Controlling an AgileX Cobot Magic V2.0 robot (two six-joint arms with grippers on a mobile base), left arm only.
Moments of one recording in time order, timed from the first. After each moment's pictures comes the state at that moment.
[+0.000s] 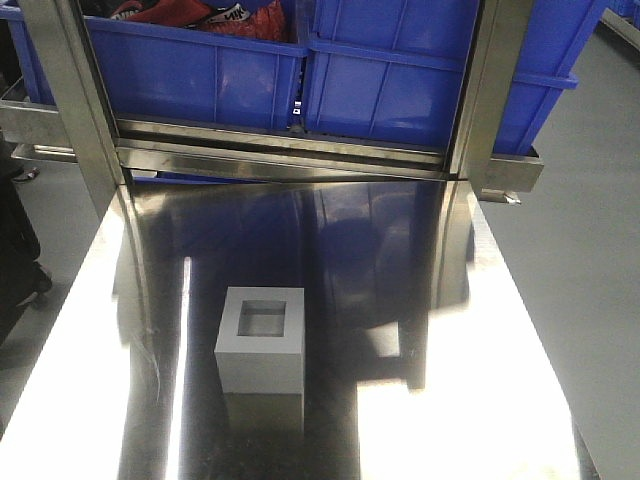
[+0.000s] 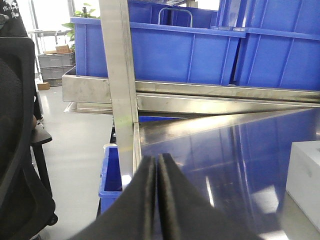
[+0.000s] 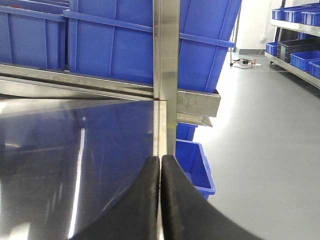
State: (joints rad) arm -0.03 -0.01 0.03 -0.04 0.08 0.02
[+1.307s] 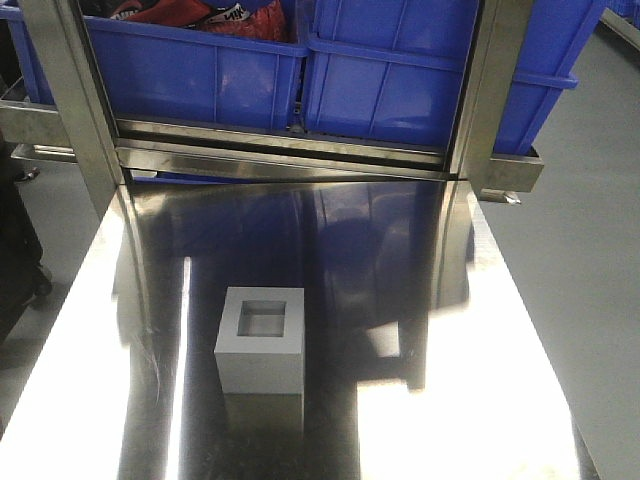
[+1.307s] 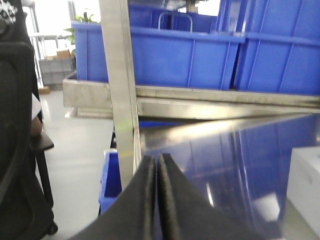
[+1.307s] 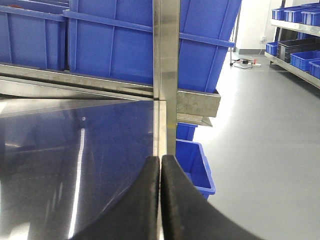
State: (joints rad) arm -0.03 -0.01 0.03 -0.04 0.05 0.02
